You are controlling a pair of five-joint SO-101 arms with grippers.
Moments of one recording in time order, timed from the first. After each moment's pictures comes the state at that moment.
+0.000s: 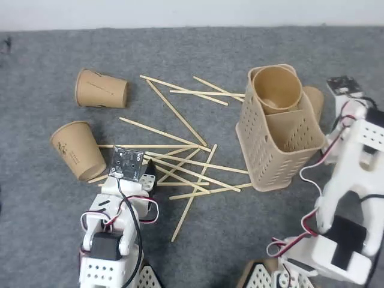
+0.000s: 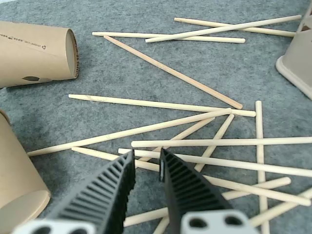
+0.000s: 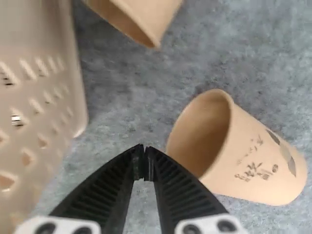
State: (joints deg) left arm 2.4 -103.3 97.3 52.1 1.5; right arm 24.4 -5.6 16.7 76.6 34.9
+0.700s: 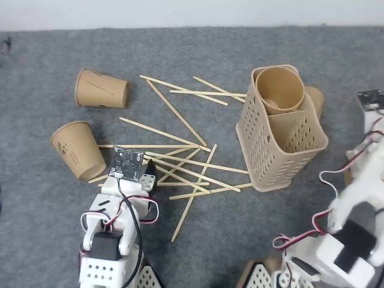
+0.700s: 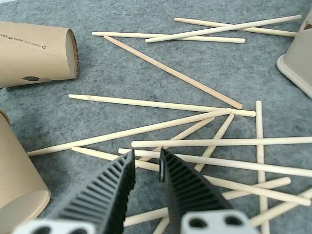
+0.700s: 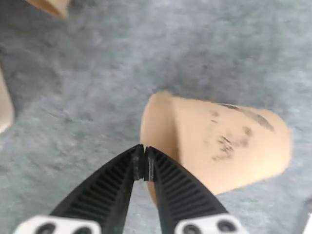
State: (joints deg) left arm 2.4 -103.3 97.3 52.1 1.5; right arm 37.1 -5.6 19.3 68.7 45.4
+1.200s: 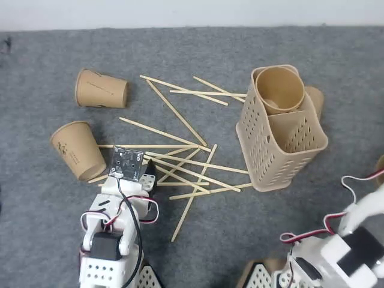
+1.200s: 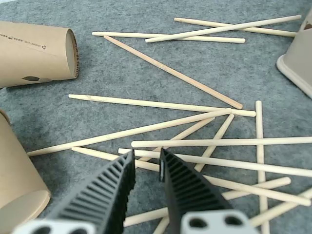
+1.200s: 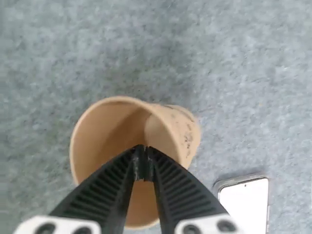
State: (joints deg) left arm 2.4 -103.3 97.3 52.1 1.5; right arm 48.8 -5.6 17.7 52.0 50.9
